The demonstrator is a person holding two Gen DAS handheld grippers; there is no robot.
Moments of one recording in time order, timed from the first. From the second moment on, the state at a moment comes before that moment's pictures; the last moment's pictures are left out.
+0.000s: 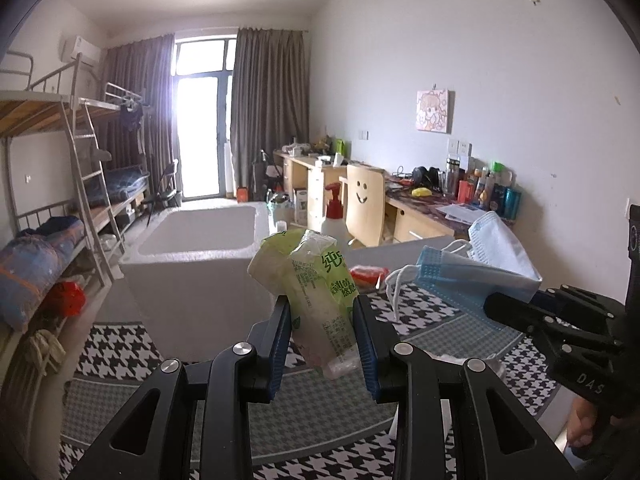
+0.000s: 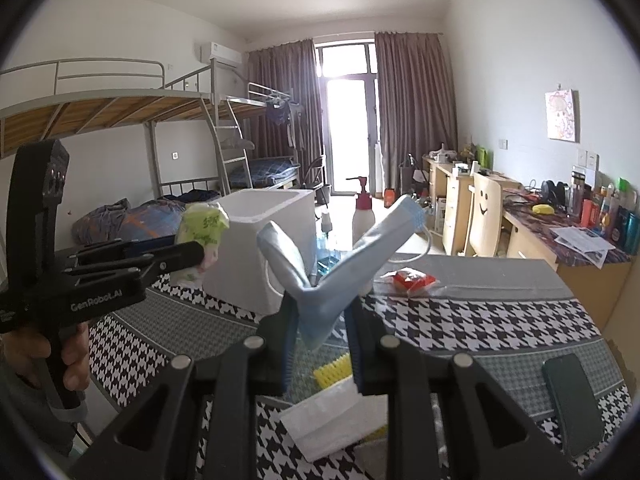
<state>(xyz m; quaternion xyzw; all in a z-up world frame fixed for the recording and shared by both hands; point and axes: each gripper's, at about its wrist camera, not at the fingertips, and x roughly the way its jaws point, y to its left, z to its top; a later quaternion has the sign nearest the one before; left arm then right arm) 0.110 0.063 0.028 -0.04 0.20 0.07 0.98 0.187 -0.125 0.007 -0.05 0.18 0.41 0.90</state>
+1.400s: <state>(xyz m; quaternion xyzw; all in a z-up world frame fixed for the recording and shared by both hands) 0.144 0.094 0.079 -0.02 0.17 0.11 0.98 0.219 -0.076 0.065 -0.08 0.14 0.42 0.89</state>
